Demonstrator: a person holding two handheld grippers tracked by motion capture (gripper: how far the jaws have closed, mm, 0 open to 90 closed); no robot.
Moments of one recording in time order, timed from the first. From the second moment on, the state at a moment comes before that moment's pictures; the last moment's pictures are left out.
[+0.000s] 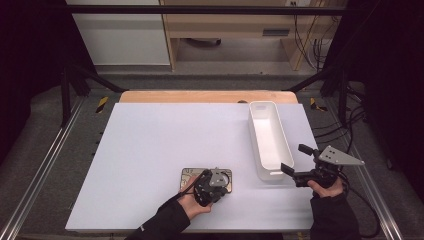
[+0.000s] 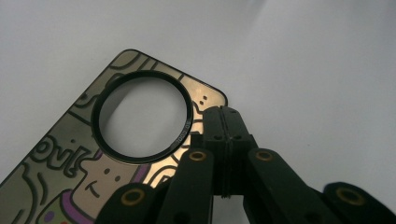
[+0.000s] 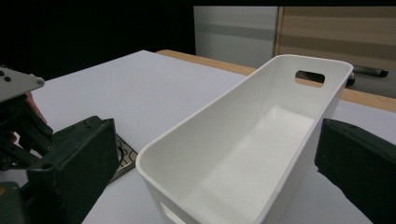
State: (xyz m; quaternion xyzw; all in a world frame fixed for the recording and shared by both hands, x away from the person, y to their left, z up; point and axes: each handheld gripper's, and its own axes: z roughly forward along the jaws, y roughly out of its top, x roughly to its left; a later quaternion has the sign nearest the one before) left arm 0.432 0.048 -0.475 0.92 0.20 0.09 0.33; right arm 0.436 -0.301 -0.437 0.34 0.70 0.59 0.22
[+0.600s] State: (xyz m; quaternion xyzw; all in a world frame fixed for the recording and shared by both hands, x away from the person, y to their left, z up) left arm 0.444 0.043 -0.479 0.92 0.20 0.12 0.33; right arm 0.436 -0.300 -0.437 0.34 0.70 0.59 0.22
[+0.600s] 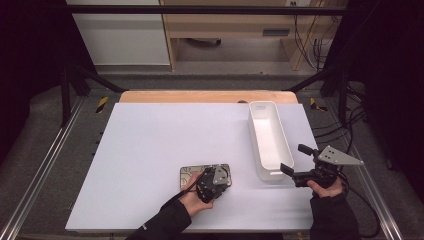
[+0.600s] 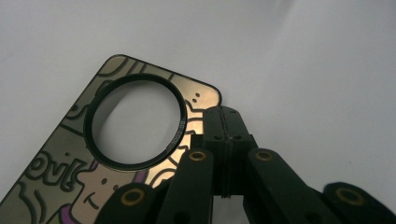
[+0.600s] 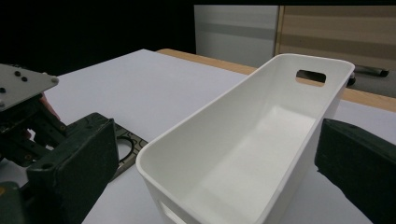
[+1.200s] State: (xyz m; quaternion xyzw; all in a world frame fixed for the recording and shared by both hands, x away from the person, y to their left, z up) left arm 0.472 0.048 -0.483 0.90 0.24 0.15 0.33; right arm 0.437 -0.300 -0.437 0.34 0.70 0.59 0.22
